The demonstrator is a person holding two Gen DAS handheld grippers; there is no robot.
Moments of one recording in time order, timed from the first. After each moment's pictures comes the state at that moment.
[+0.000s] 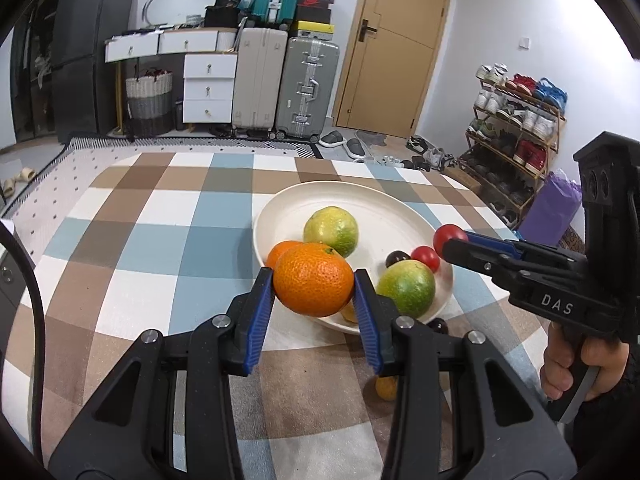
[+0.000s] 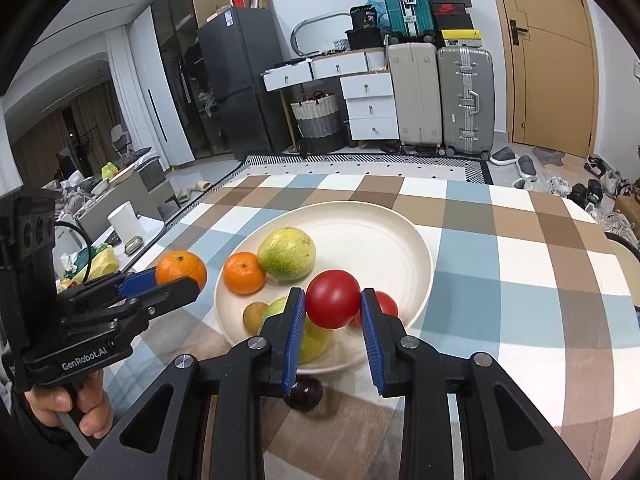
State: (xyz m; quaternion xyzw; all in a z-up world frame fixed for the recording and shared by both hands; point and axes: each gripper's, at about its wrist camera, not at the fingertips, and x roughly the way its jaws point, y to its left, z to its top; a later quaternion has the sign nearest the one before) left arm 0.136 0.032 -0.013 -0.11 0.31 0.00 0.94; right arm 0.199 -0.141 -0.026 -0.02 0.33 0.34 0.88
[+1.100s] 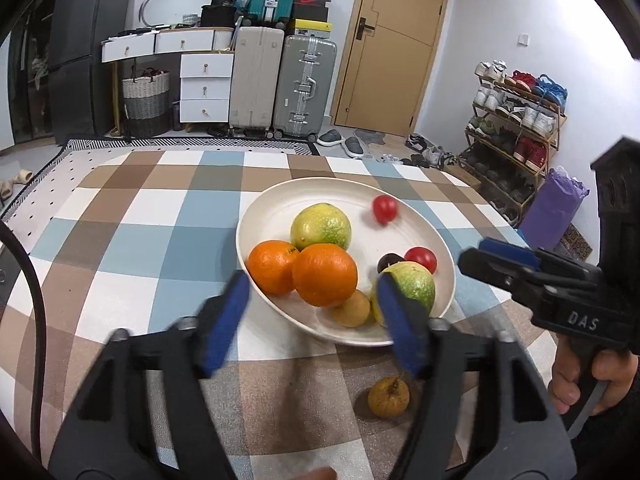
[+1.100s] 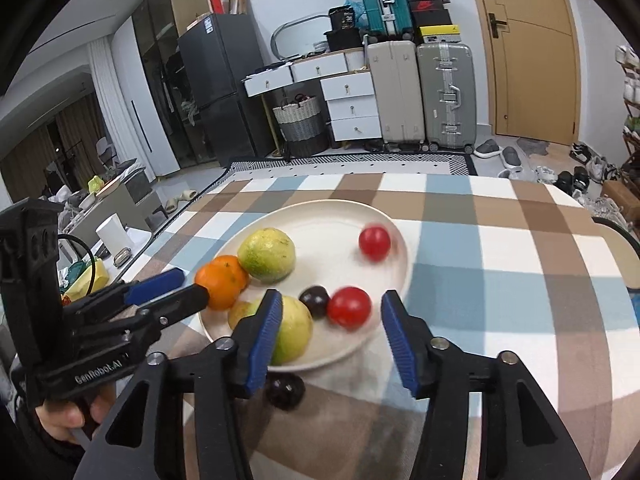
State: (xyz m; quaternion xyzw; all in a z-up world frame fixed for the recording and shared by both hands) left arm 0.153 0.021 -0.024 -0.10 0.31 0.00 0.95; right arm 0.198 -0.161 -0.033 0.01 0.34 0.32 0.89
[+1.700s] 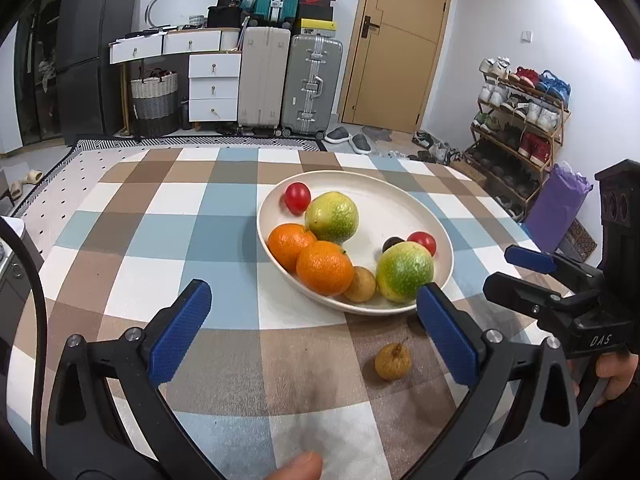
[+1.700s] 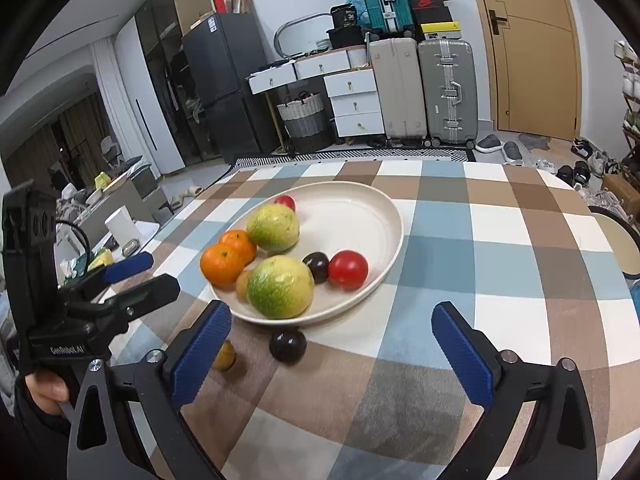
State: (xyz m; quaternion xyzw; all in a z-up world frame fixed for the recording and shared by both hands) left arm 0.123 0.024 -0.016 -0.09 0.32 0.01 0.94; right arm 0.174 -0.173 -0.036 0.00 0.34 0.33 0.88
